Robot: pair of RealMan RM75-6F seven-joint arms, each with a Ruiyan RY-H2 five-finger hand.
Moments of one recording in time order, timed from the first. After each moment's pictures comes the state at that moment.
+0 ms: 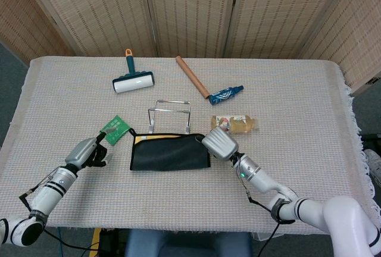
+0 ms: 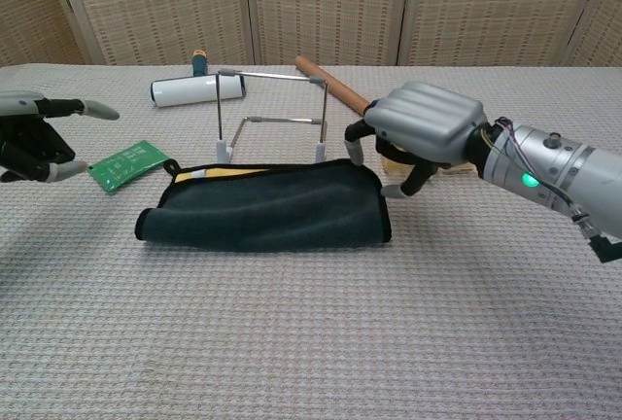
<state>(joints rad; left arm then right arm) -0.59 -1.22 -0.12 -1.55 1.24 0.81 -0.40 0.83 -1.73 0.05 -1.01 -1.61 1.04 -0.18</state>
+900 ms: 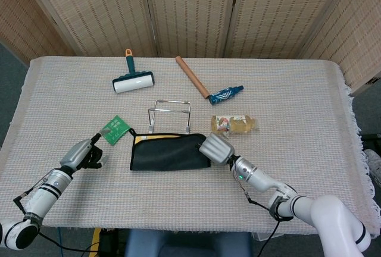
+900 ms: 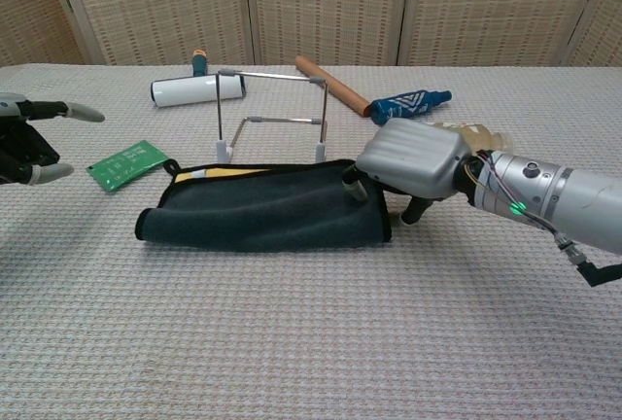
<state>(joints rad) -0.57 -1.19 -0.12 -1.56 1.24 0.81 -0.43 0.87 -1.81 -0.02 -0.82 -1.68 1.00 -0.16</state>
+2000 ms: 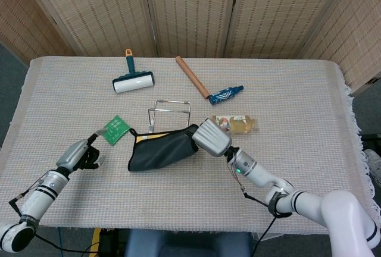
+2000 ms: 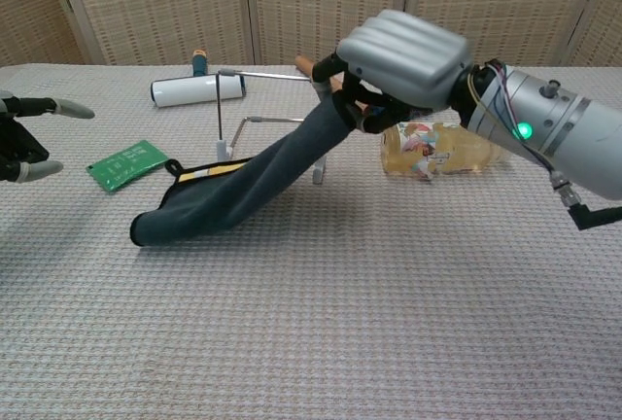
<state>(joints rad) -0.55 -1.17 -0.12 -1.58 1.26 0.82 -0.45 0.90 -1.71 0.11 -1.03 -1.69 1.22 -0.13</state>
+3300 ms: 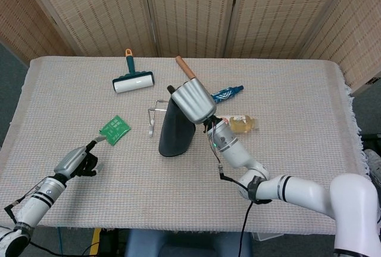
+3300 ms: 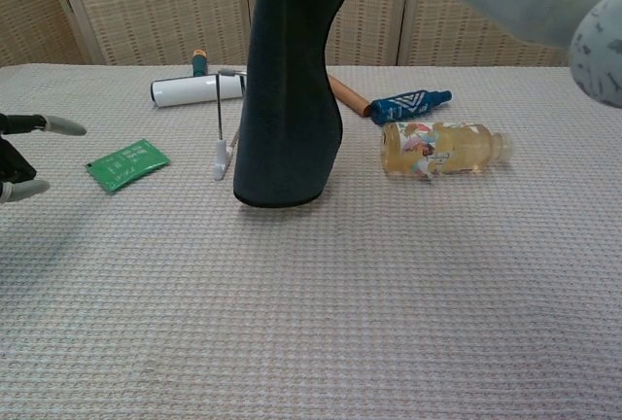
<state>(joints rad) -0.52 -1.15 -0.08 -1.59 1.33 0.84 -0.49 1.09 -1.60 0.41 -1.33 -1.26 1.06 -0.76</state>
